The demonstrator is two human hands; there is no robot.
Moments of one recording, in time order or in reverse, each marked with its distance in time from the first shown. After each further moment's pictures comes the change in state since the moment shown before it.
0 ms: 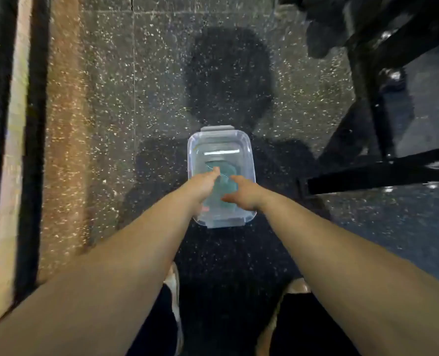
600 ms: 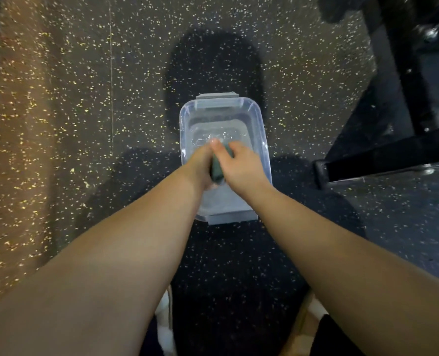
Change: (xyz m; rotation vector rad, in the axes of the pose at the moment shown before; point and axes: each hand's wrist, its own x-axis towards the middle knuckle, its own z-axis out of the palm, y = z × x) left_hand 0.087 -0.009 0.007 -0.269 -0.072 0.064; right_hand 0.052 0.001 0.051 0.394 0.522 -0.069
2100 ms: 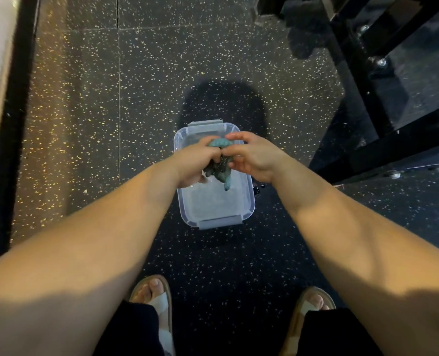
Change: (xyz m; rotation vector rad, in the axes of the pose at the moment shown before) left_hand -0.084 0.039 0.014 0.502 -0.150 0.393; right_hand 0.001 -0.020 -0.083 0.741 -0.258 0.168
